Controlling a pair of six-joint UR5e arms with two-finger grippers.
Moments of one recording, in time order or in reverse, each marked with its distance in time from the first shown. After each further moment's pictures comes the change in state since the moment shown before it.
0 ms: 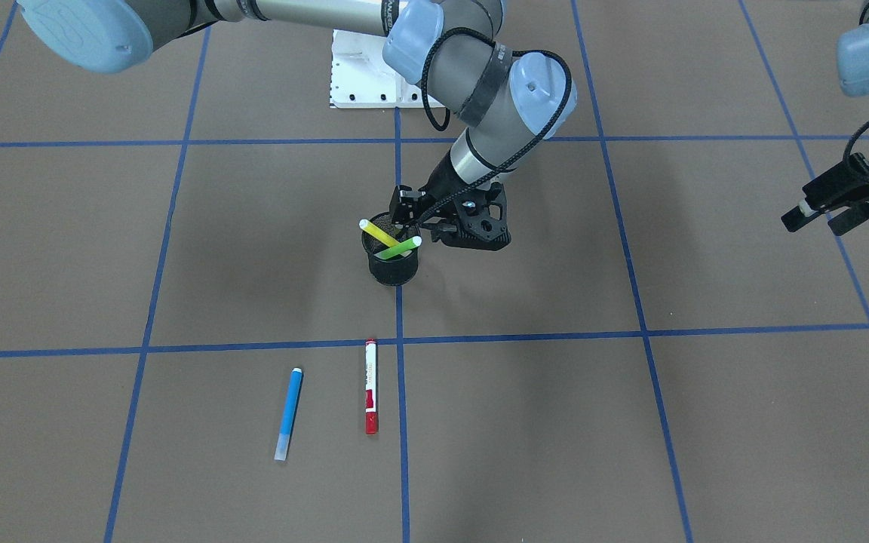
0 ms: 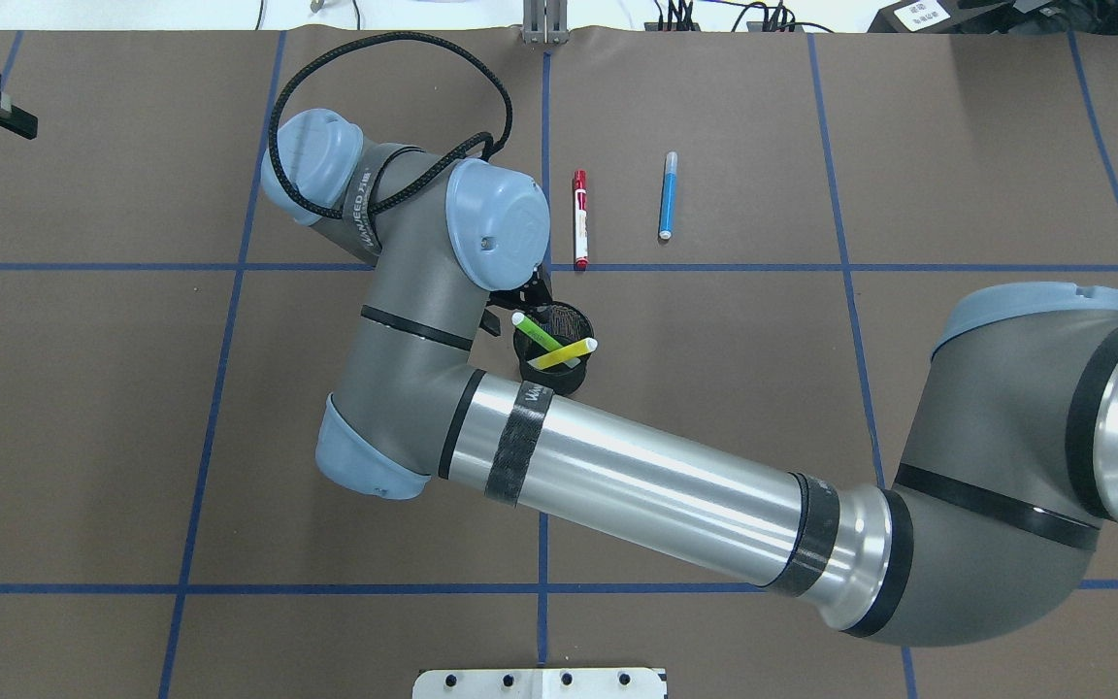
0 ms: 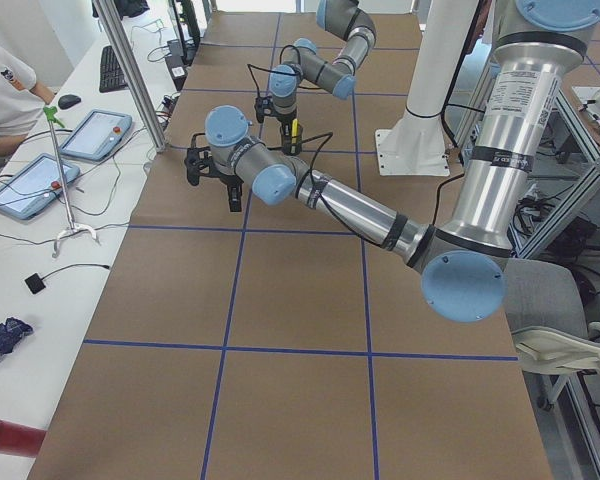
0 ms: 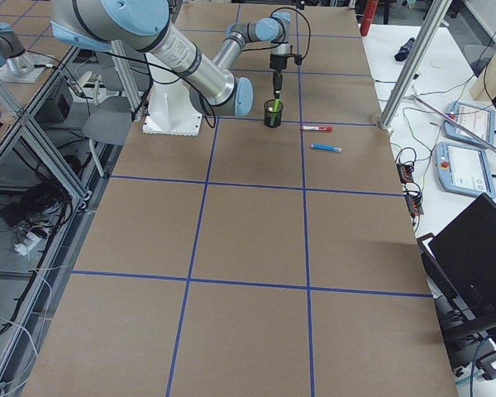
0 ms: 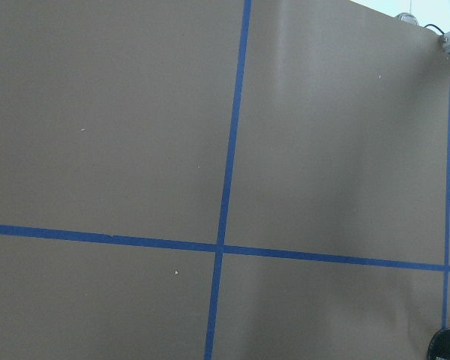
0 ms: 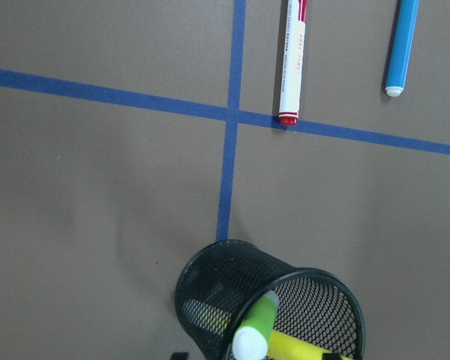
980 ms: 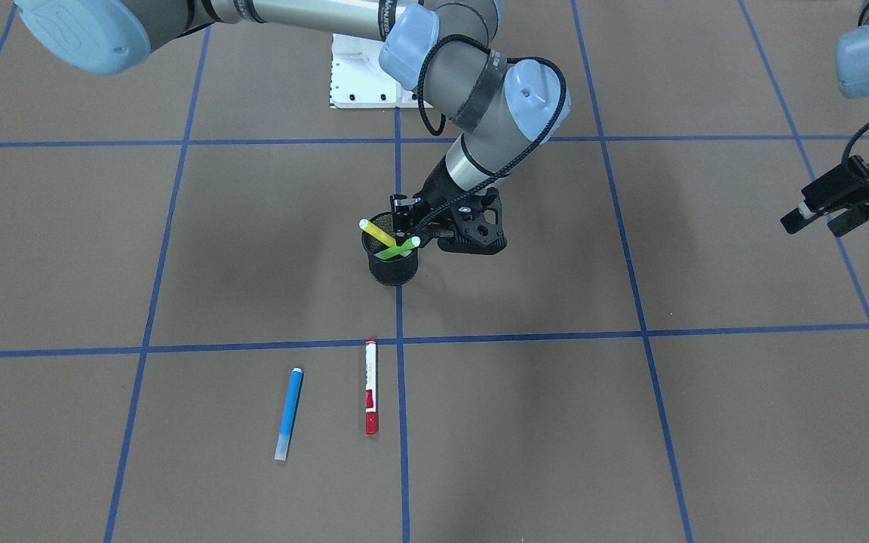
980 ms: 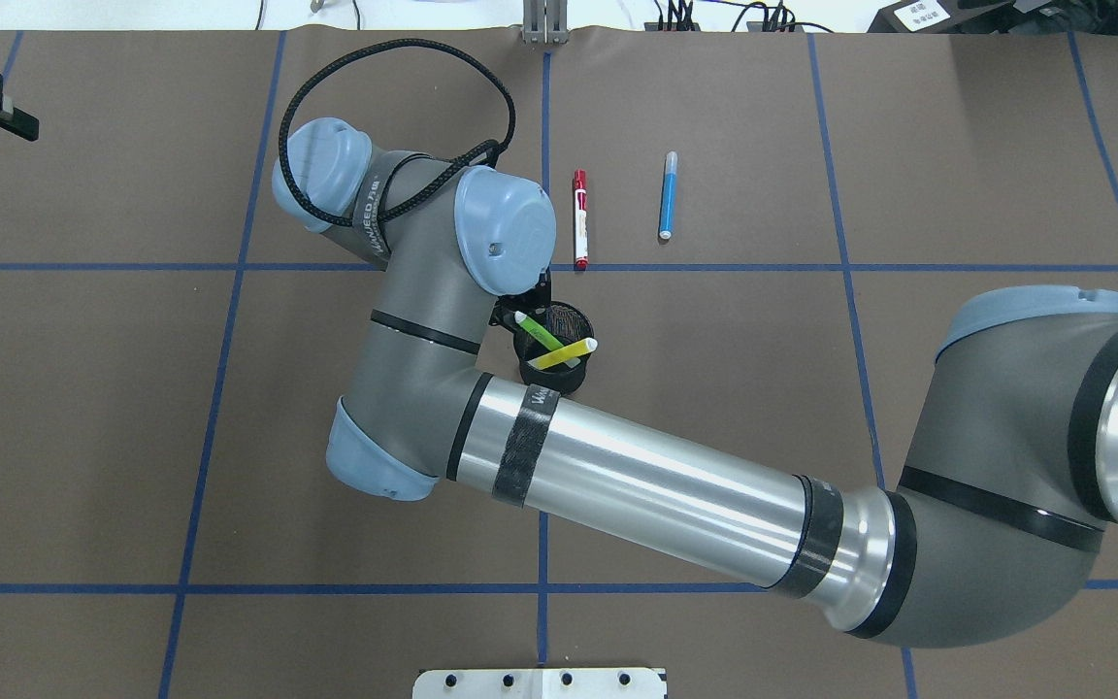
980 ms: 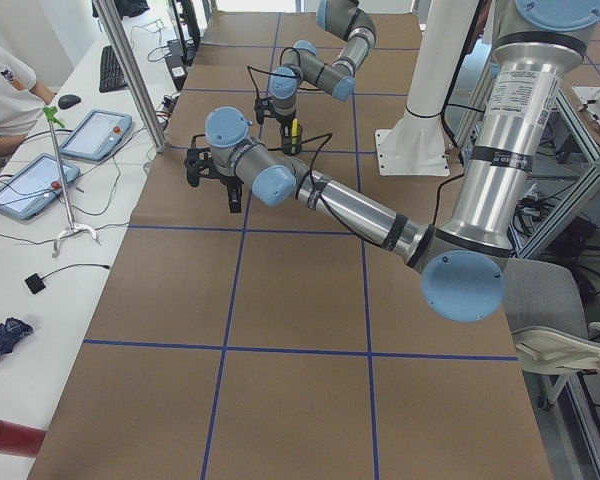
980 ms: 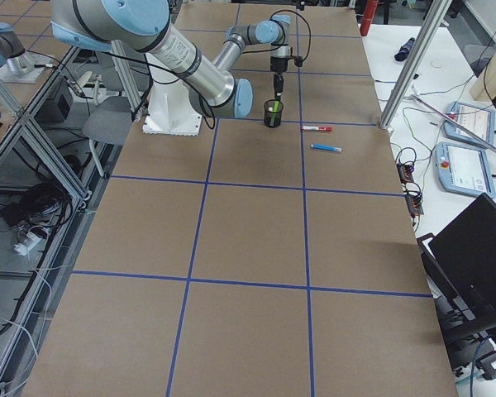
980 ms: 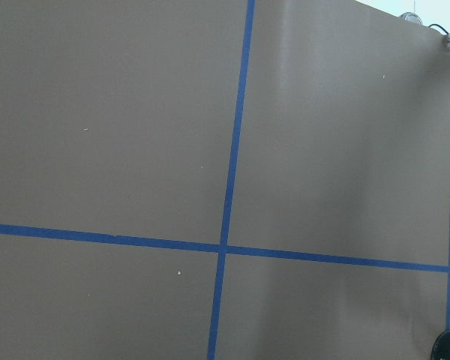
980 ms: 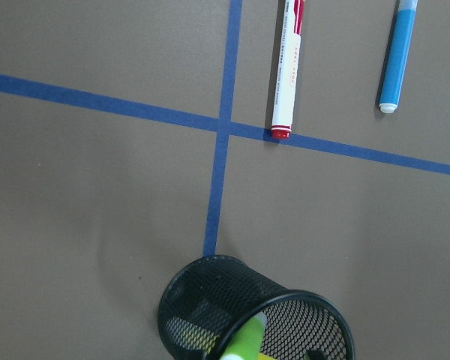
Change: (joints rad) left arm 0.003 0.000 0.004 0.000 0.005 0.000; right arm -0.001 -0.011 -0.001 0.009 -0.017 -0.018
